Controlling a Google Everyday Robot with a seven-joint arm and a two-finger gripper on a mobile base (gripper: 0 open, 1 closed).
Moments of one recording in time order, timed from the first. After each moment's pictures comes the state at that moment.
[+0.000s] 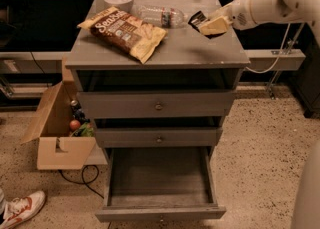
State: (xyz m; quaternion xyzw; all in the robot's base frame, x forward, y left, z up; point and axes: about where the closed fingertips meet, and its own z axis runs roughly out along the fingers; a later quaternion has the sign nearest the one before) arm 0.772 -0.166 0.914 -0.43 0.75 0.14 0.48
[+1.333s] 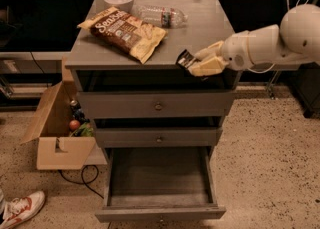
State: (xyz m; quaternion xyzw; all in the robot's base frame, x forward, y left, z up) arm 0.653 -0.120 0.855 -0.48 0.72 0.23 0.44
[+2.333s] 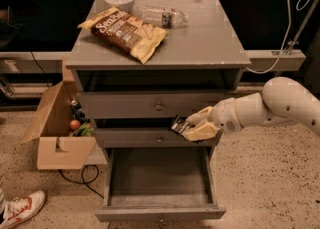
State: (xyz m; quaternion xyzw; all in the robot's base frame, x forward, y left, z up) arm 0.537 -0.105 0.699 -0.50 0.74 0.31 0.34
